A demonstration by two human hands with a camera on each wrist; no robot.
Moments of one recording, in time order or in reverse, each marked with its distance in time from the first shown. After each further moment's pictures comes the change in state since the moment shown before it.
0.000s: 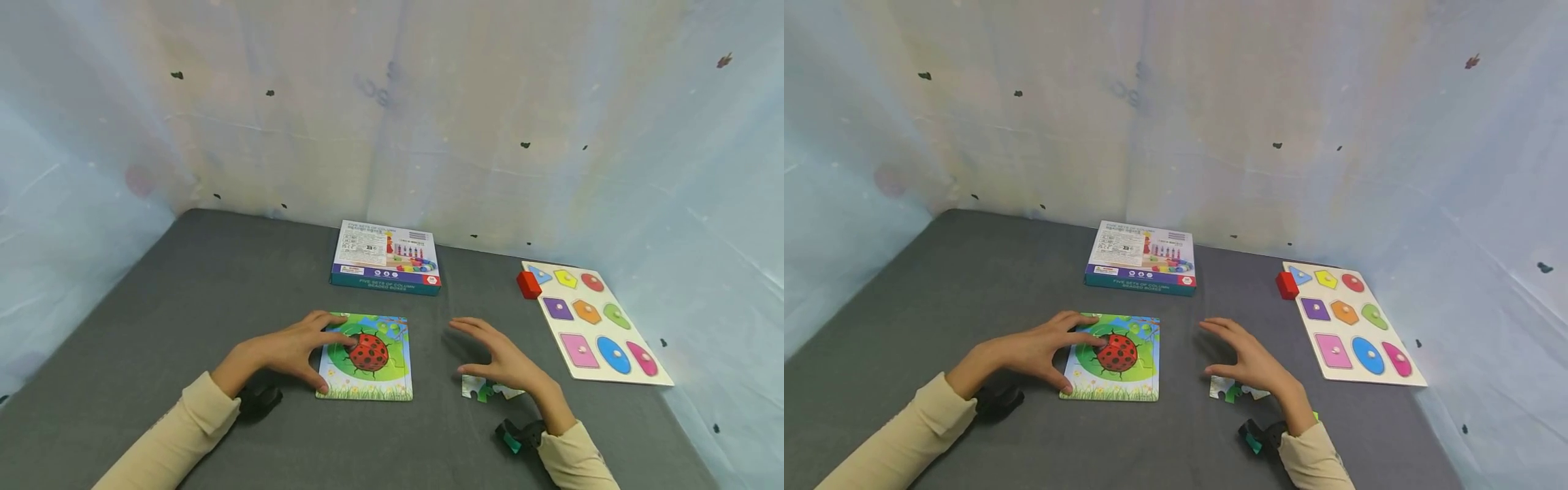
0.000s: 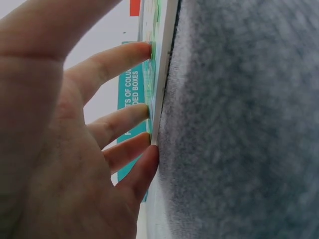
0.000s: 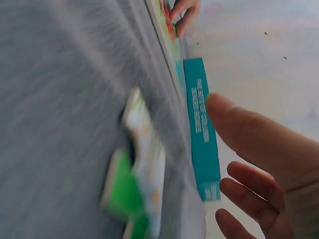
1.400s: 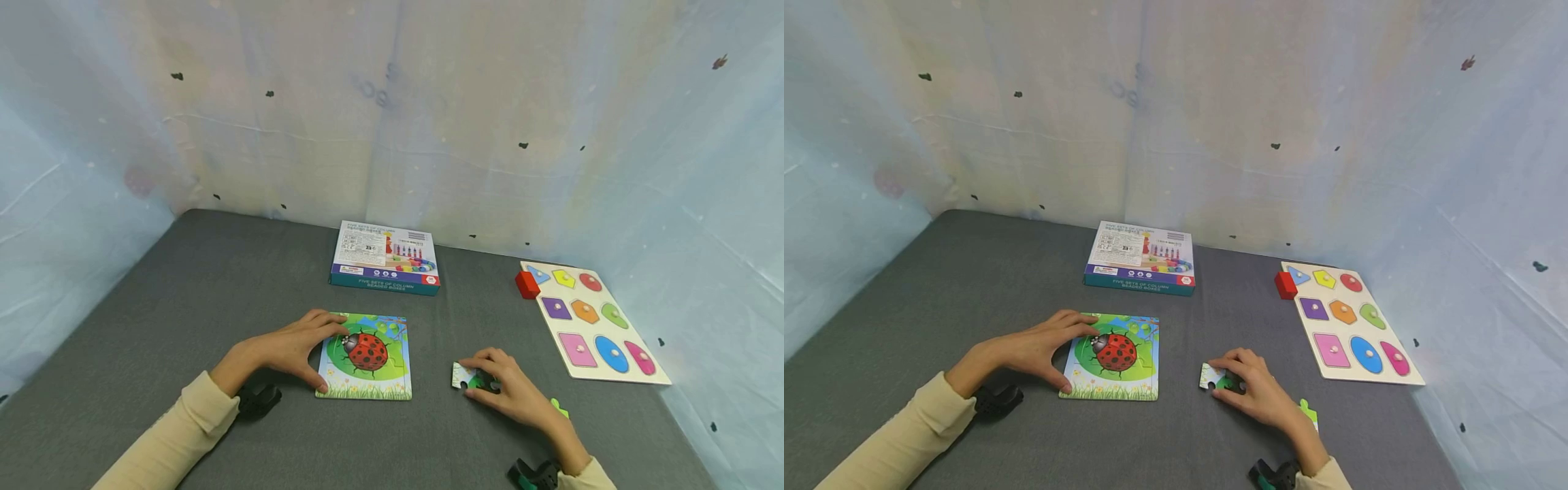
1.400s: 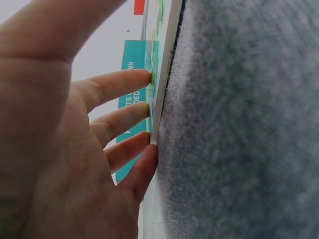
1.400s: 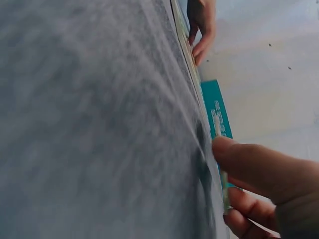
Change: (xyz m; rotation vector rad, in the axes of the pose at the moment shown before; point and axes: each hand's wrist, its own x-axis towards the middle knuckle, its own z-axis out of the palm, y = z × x) left_hand 0.001 -0.004 0.000 -0.009 0.021 -0.045; right_hand -0.046 -0.004 0.024 -0.092 0.156 0.022
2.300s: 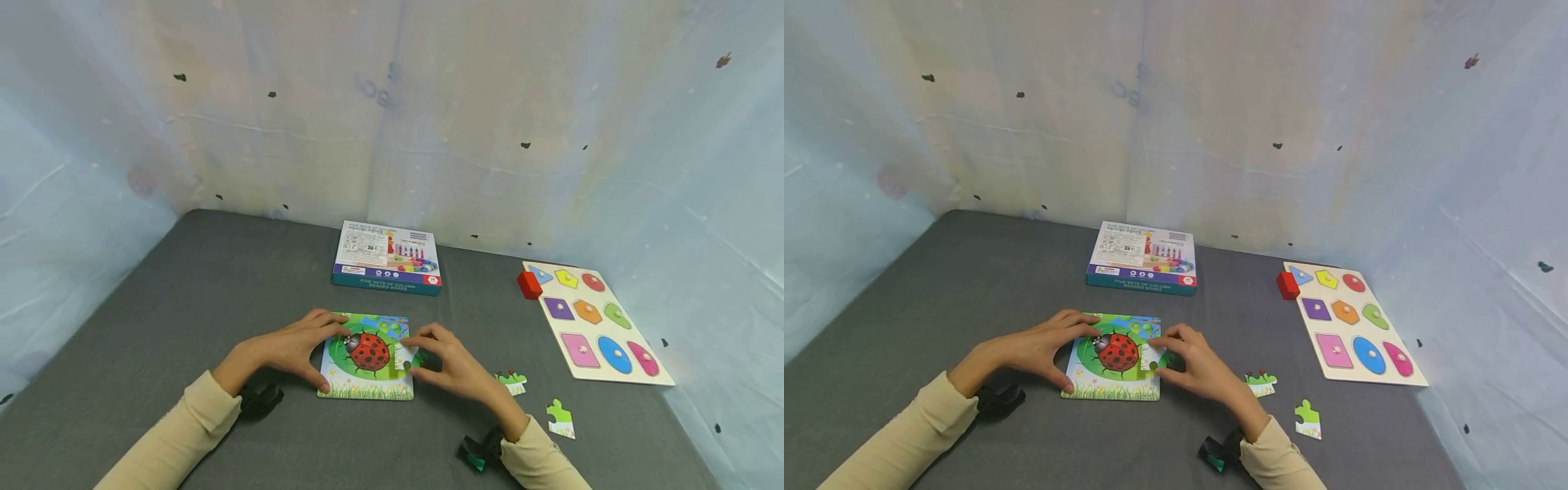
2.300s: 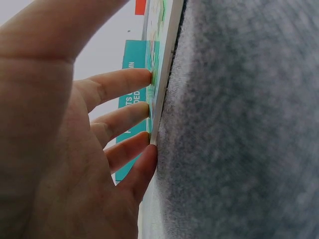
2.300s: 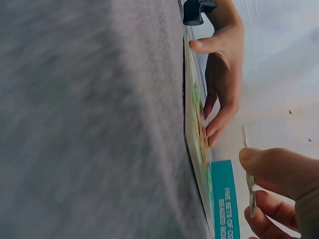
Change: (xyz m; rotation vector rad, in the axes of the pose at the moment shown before) left_hand 0.000 0.000 0.001 0.024 0.018 0.028; right_hand 0.080 -0.050 0.032 0.106 -0.012 -0.269
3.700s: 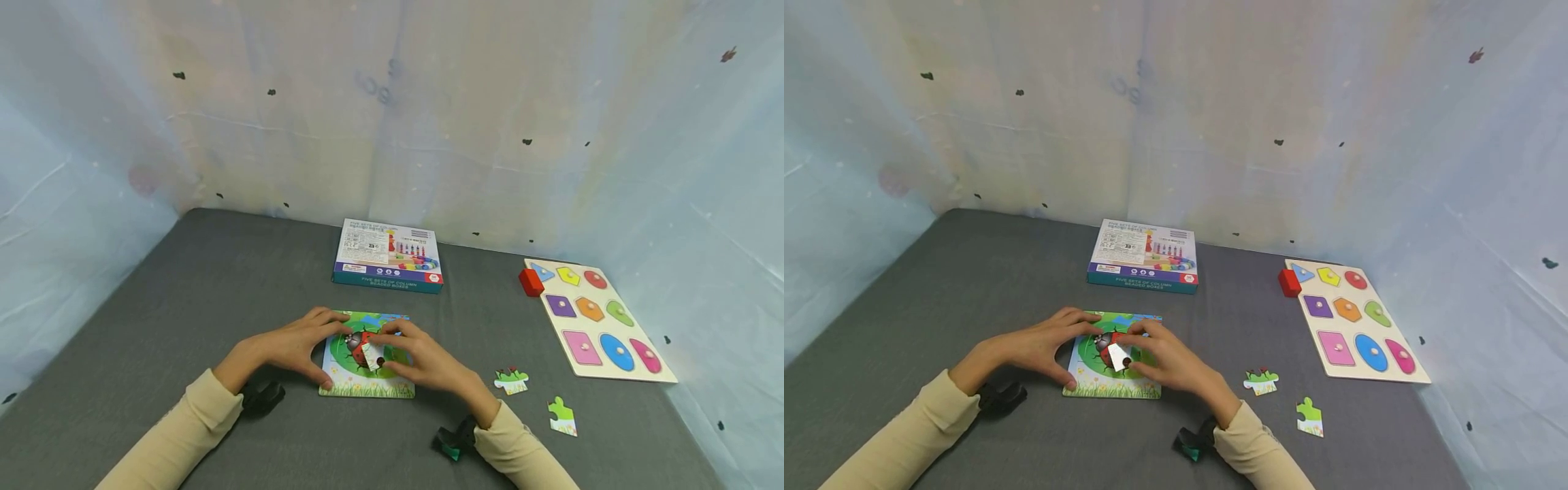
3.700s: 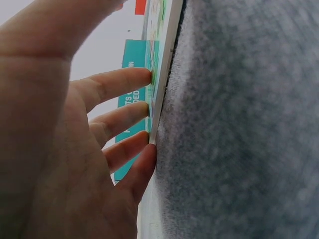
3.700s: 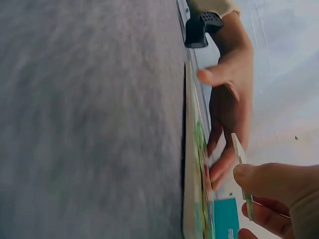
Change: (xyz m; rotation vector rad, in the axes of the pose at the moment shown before) left_hand 0.000 -0.002 -0.001 -0.016 0.005 0.022; right_hand 0.039 -0.011 0.023 0.050 -0.091 -0.140
